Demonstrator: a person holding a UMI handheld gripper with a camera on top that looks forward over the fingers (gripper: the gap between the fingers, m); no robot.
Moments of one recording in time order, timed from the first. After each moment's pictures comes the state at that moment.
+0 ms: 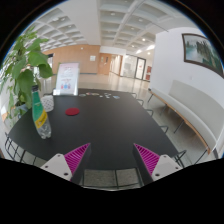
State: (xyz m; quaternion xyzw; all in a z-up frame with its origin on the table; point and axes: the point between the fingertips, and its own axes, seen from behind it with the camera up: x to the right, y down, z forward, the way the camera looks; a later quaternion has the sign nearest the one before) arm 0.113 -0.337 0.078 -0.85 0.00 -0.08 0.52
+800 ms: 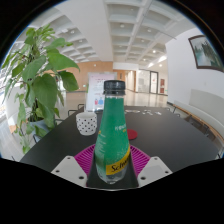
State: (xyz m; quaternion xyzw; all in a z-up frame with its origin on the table) arm -0.150 -0.193 0.053 -0.80 -0.04 0.00 0.60
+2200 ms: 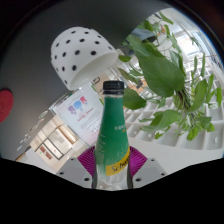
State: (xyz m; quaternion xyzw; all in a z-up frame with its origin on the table) arm -0.239 0.050 0.234 -0.07 -0.62 -0.68 0.39
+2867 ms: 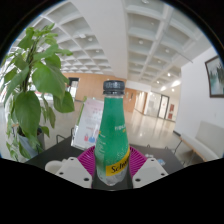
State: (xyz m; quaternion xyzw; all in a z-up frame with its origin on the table) arm -0.135 0.028 0.209 -0.73 -0.14 -0.03 0.67
